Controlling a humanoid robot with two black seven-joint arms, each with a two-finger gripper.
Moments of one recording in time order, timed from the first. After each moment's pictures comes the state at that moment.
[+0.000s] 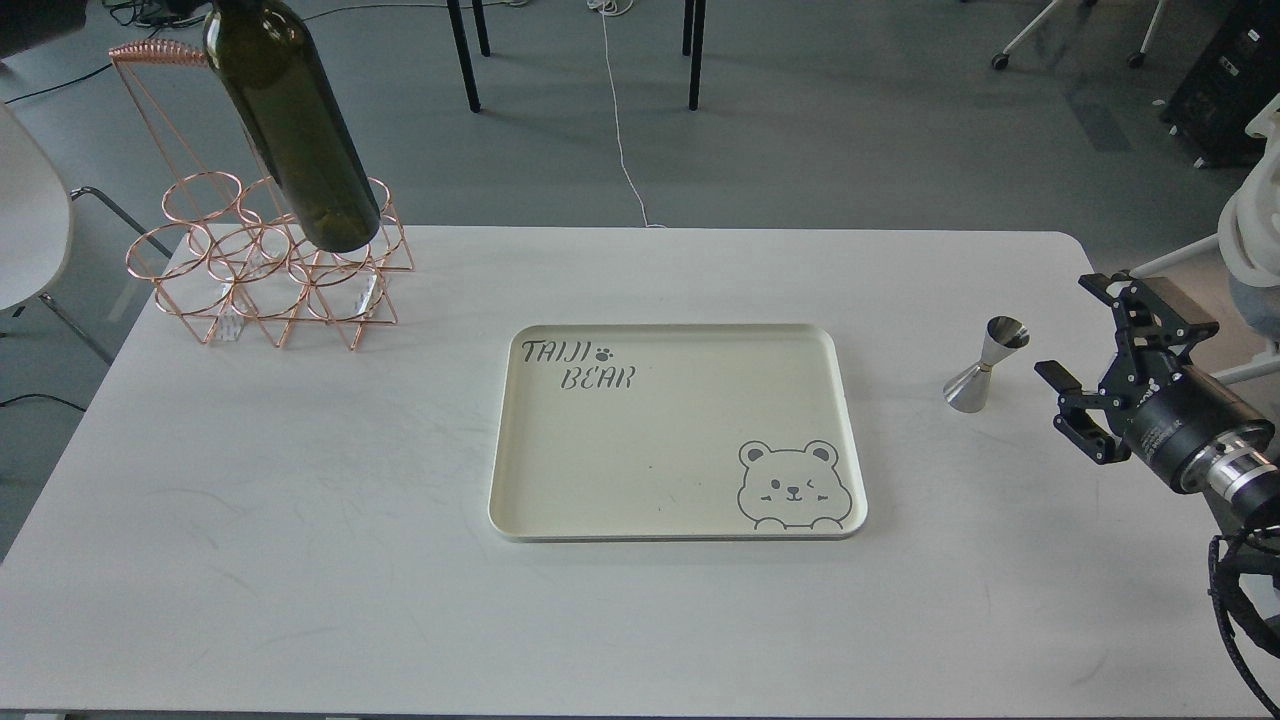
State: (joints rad) left arm -1.05 0.99 -0.74 -1.21 1.77 -0.18 -0.49; right arm 0.46 -1.05 0.37 1.54 -0.03 -0.06 0.49
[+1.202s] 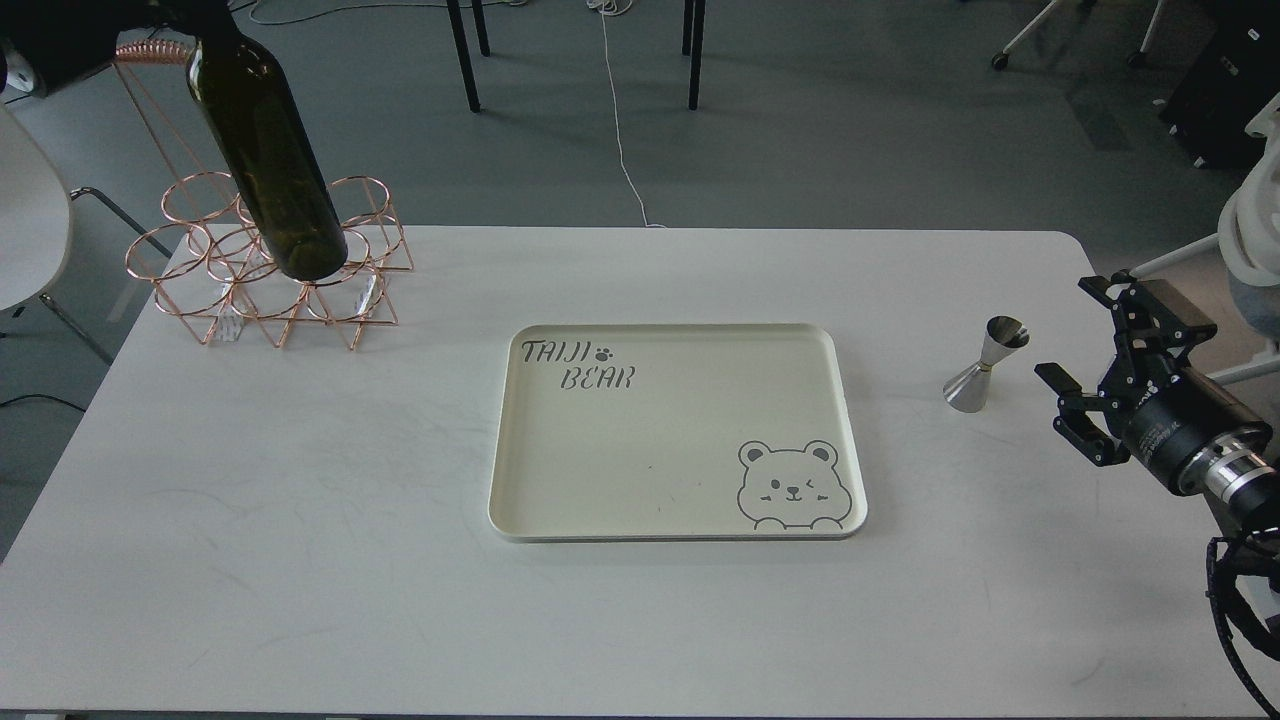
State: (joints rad) left arm -1.07 0.83 -0.68 -0.93 1.76 -0.09 -0.49; right arm 0.46 -1.04 0.37 1.54 -0.03 -0.06 0.49
